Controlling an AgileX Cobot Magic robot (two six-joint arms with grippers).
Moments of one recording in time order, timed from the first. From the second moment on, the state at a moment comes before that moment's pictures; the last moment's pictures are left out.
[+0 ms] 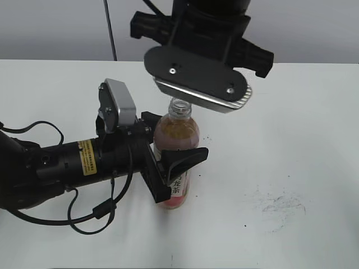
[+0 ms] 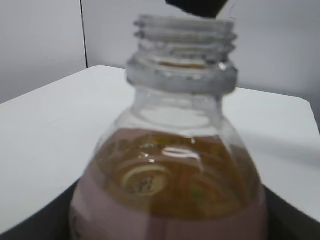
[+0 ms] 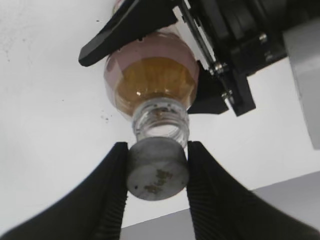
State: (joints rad) left arm -0.53 1.98 -0.64 0.74 -1.22 -0.24; right arm 0.81 1.81 -1.69 -0.04 1.22 -2.20
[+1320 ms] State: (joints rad) left arm -0.53 1.98 -0.64 0.74 -1.22 -0.24; right arm 0.35 2.07 -1.29 0.10 1.18 -0.44
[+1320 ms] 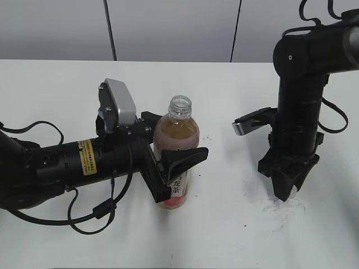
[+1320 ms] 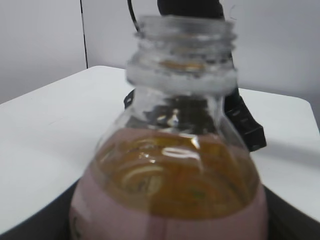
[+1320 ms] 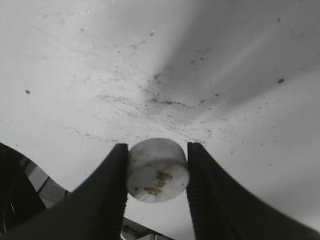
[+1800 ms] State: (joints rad) left arm -0.53 1.98 -0.64 0.74 -1.22 -0.24; right arm 0.35 2.07 -1.28 0.15 1.08 -0.39
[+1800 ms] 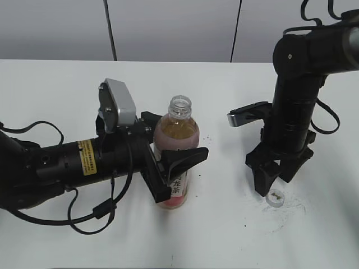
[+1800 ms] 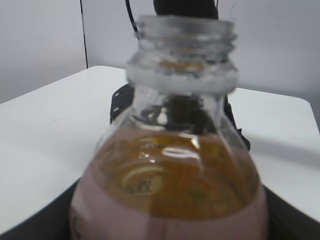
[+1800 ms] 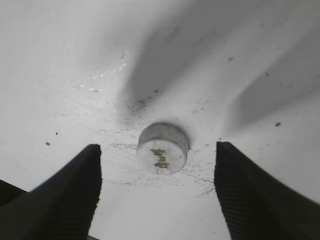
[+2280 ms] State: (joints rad) left arm -0.53 1.98 -0.64 0.74 -1.21 -0.24; right arm 0.35 2.07 -1.28 0.16 1.08 -0.38
